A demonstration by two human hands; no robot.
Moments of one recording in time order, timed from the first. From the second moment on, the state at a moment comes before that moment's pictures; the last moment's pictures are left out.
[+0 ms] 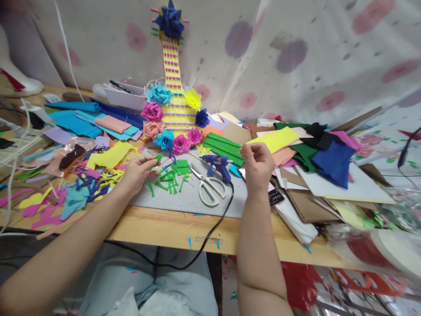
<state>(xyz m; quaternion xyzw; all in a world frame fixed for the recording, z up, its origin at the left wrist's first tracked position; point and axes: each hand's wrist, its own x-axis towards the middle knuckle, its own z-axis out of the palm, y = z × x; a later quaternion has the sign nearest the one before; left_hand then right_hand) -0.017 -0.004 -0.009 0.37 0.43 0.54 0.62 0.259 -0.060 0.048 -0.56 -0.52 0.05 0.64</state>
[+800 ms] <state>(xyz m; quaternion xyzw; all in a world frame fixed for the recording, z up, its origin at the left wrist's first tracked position) -0.014 -0.006 -0.015 0.45 0.48 0.52 0.55 0.214 -0.054 0.000 -0.59 -0.62 0.18 0.48</state>
